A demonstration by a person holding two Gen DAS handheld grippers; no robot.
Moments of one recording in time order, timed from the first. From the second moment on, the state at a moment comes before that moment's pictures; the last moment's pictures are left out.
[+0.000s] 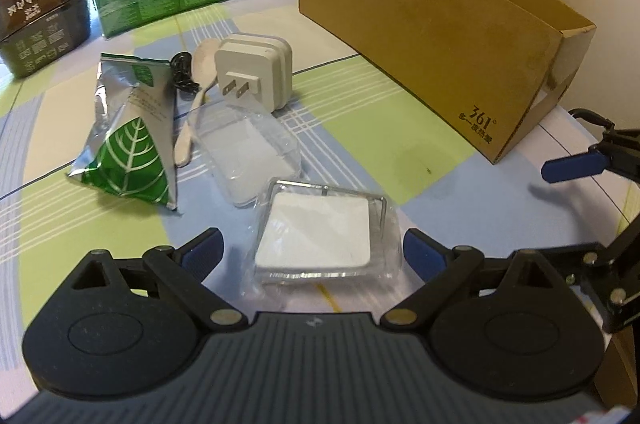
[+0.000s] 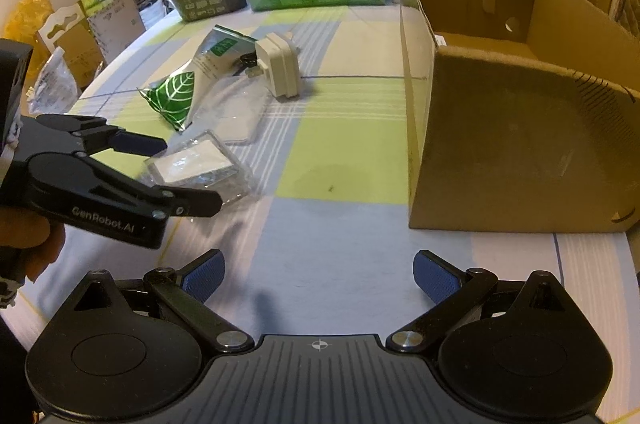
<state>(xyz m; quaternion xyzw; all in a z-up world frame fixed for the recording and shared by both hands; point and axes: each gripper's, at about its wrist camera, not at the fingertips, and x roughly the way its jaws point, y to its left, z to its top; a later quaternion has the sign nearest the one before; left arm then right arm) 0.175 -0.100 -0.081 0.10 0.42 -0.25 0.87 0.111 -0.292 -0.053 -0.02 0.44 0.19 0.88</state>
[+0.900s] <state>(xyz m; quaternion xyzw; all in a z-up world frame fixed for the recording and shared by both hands) 0.151 -0.009 -0.075 0.04 0.43 -0.07 0.90 0.146 -0.219 -0.047 -0.02 0.42 0.24 0.88</state>
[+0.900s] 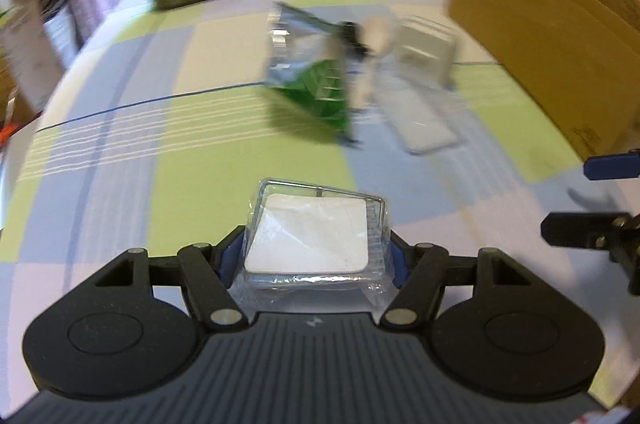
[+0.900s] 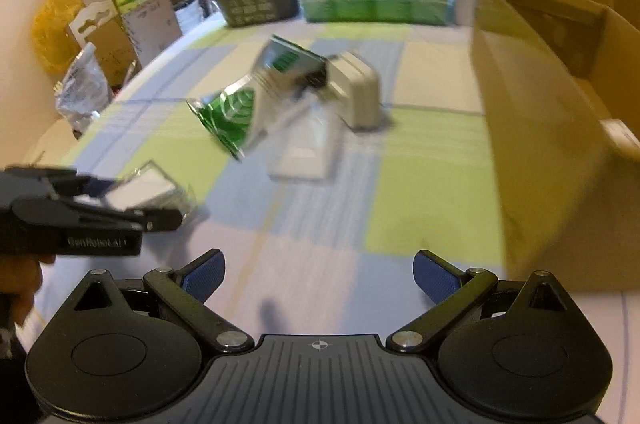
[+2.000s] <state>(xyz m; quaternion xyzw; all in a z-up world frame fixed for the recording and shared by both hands) 0.114 -0.027 -0.070 -0.01 0.42 -0.07 0.90 0.120 -0.197 -0.062 -0.09 0.43 0.21 0.87</state>
